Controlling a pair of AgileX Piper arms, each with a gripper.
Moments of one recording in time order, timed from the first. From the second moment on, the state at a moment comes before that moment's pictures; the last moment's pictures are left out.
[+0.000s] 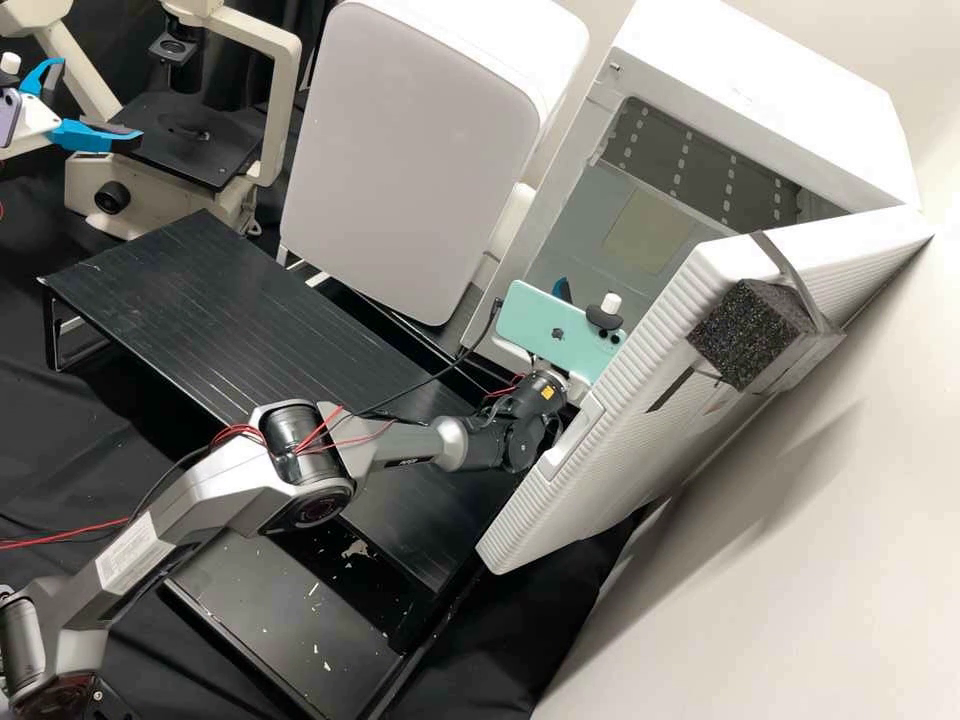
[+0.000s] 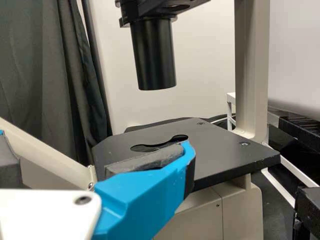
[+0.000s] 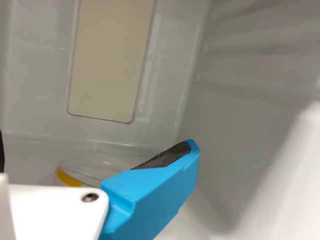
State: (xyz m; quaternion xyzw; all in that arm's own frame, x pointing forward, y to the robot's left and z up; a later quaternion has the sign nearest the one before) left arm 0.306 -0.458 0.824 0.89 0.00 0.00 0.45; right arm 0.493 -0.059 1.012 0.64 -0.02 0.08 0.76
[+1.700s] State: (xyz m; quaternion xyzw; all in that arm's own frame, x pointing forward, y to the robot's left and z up) left arm 0.306 -0.458 0.824 0.89 0.00 0.00 0.45; right arm 0.509 -0.056 1.003 0.61 -0.01 0.05 0.79
